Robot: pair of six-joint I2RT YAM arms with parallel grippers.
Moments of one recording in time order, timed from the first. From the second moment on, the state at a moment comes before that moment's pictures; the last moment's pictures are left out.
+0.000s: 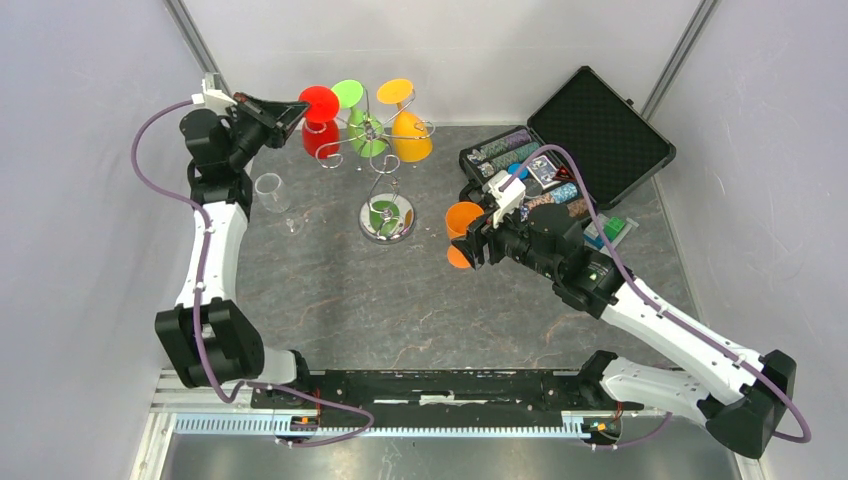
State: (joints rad) left arm 0.19 1.38 1.27 0.17 0.62 -1.09; right arm 0.80 1.01 0.92 -0.17 -0.01 0.07
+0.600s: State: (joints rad) left arm 0.19 1.30 1.27 0.03 0.74 -1.10; right arm 0.80 0.94 0.85 -0.11 -0.06 0.07
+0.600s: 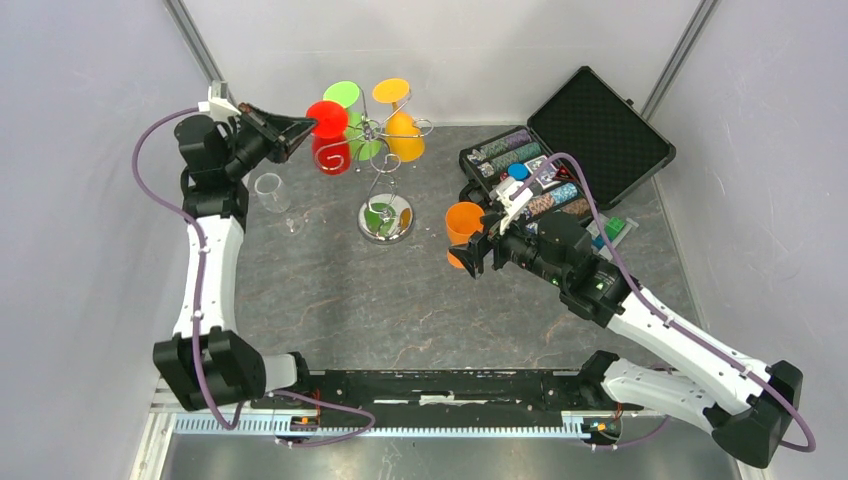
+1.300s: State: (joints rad) left arm 0.20 1.06 1.56 -0.44 0.46 -0.86; right arm 0.80 0.92 0.84 -0.03 -0.12 0.11
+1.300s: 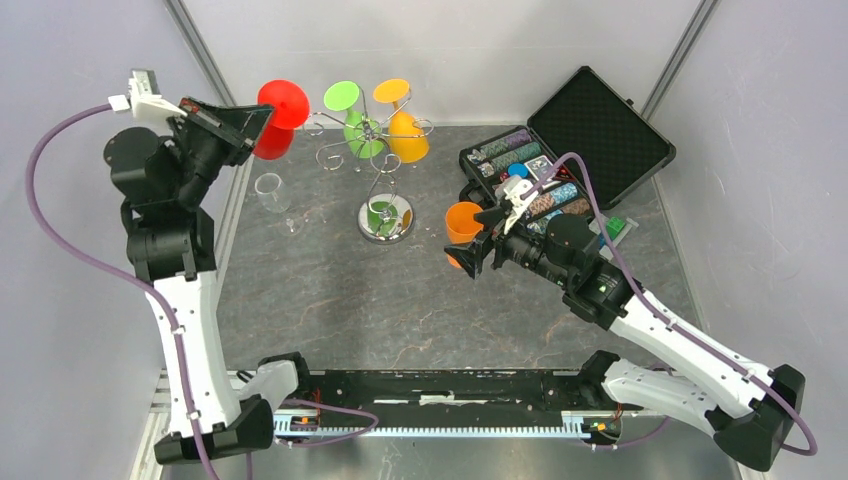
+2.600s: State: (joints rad) left arm -0.19 0.95 1.05 0.90 0.58 -2.05; right arm 0.80 1.21 0.82 1.30 -0.27 0.68
